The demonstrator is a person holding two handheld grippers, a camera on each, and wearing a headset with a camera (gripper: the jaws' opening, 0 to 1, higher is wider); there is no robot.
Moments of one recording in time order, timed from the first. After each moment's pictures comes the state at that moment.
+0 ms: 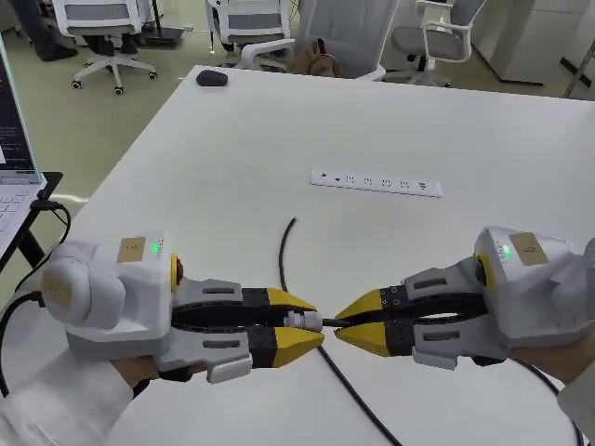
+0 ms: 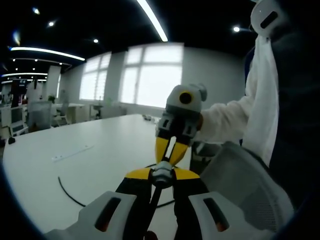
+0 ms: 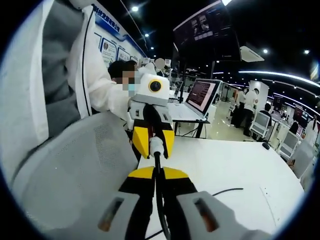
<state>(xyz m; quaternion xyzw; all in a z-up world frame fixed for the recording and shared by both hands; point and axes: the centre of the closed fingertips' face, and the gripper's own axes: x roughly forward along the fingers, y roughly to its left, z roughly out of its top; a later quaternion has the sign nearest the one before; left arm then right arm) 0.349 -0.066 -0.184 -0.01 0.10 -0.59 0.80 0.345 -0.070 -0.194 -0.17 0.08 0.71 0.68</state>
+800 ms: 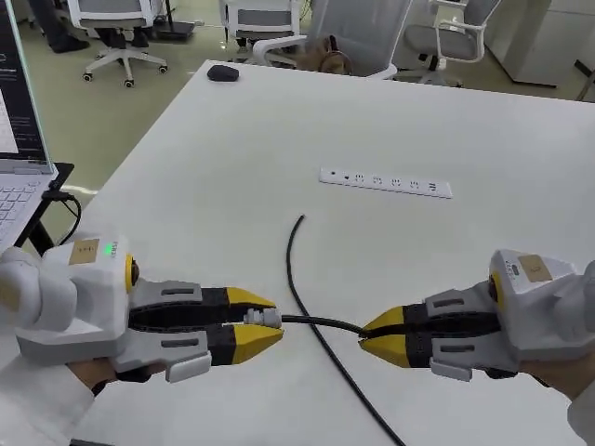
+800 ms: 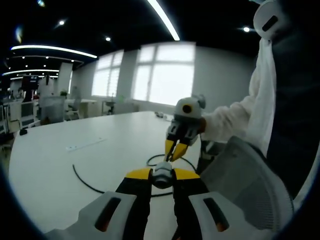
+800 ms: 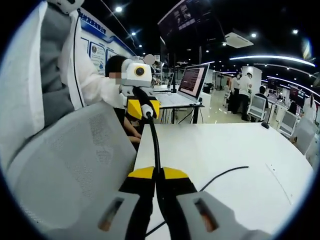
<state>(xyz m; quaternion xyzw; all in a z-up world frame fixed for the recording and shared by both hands) 0.347 -0.014 -0.196 -0.02 0.12 -0.54 0.83 0.362 -0.090 -0.239 -0.14 0.14 0.69 0.69</state>
